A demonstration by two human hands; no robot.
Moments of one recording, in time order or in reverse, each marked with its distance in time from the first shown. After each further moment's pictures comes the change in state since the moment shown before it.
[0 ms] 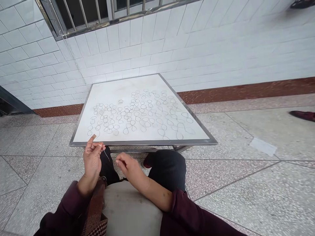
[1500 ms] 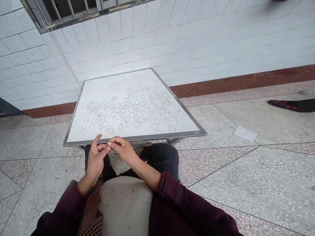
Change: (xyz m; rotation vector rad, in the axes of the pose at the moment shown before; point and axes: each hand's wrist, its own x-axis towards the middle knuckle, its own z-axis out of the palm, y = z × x) left_hand -0.011 -0.017 0.005 0.170 -0.246 -0.206; right_hand 0.051 -0.008 -0.012 0.616 0.057 0.220
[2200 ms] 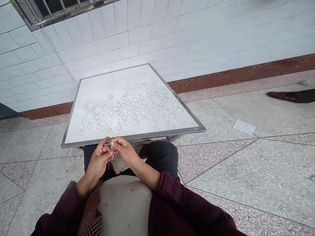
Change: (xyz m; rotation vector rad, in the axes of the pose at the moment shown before) left_hand -0.002 0.002 0.010 -0.027 -0.106 -0.281; right_hand -0.005 0.017 -0.007 0.406 0.029 0.109
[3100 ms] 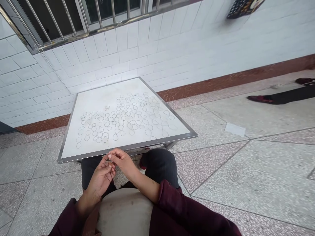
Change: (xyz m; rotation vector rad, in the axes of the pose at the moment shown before) left_hand 0.010 -0.028 -0.008 -0.277 -0.057 -0.153; right_hand -0.003 -0.006 -0.002 -0.170 0.039 -0.023
